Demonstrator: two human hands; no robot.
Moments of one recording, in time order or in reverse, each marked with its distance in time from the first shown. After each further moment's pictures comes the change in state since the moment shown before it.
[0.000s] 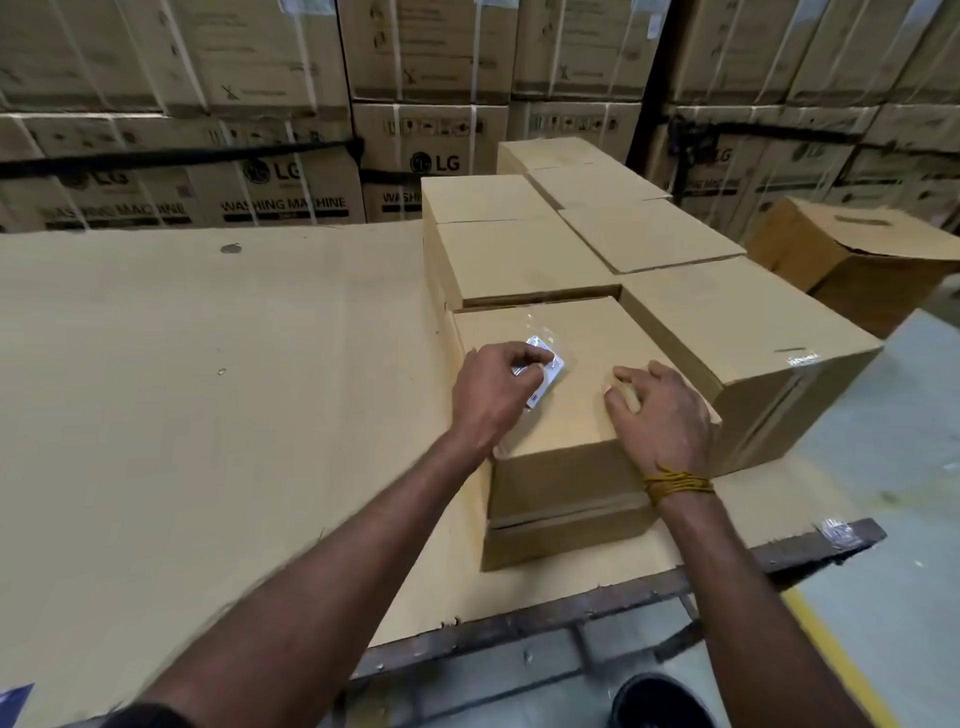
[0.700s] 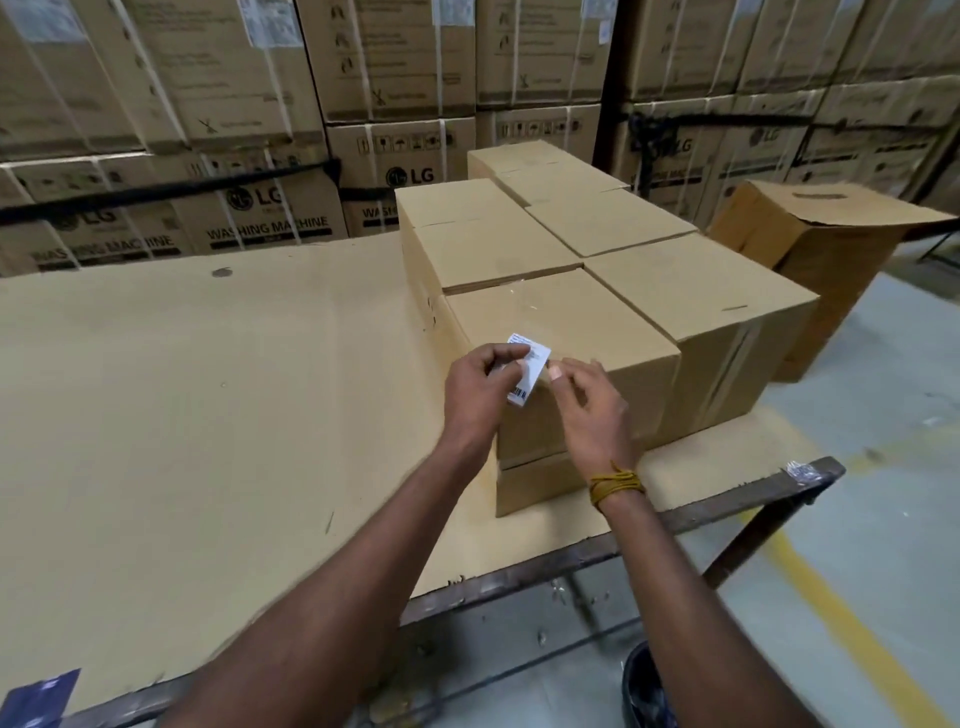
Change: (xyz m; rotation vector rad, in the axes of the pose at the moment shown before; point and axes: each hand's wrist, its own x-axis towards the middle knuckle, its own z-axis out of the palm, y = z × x) left_hand -0.062 0.009 0.001 -0.418 0.014 -0.102; right_hand -0.068 -0.022 0.013 0.703 0.066 -0.057
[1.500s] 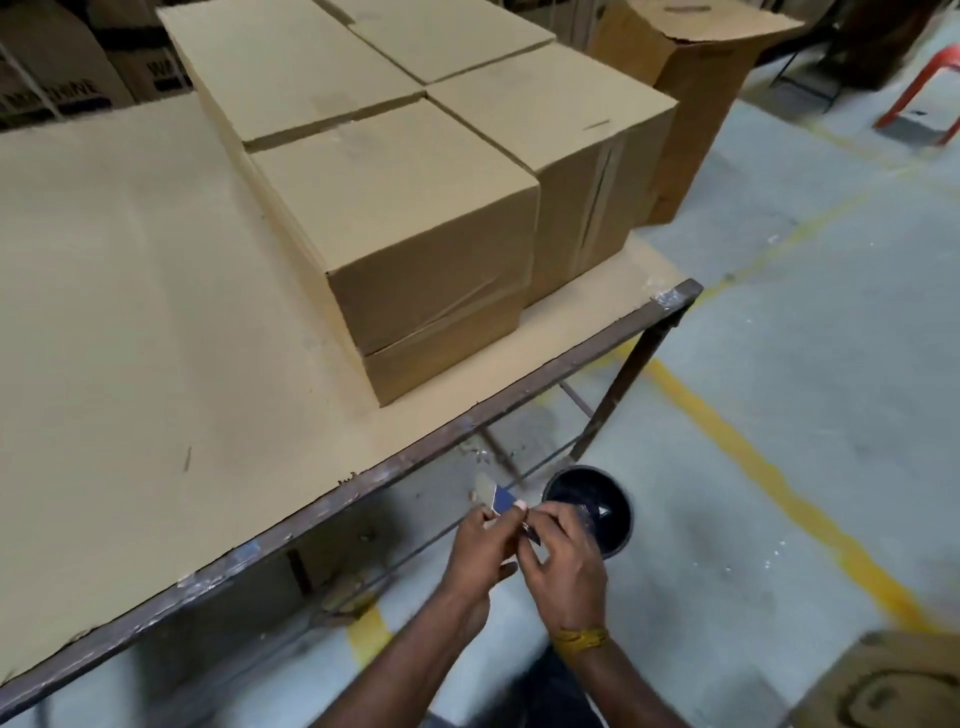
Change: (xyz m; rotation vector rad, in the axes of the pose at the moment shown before) left_hand -0.227 -0.182 0.063 -0.027 -0.353 -0.840; right_hand -0.273 0.169 -0.058 -0.516 0.043 0.139
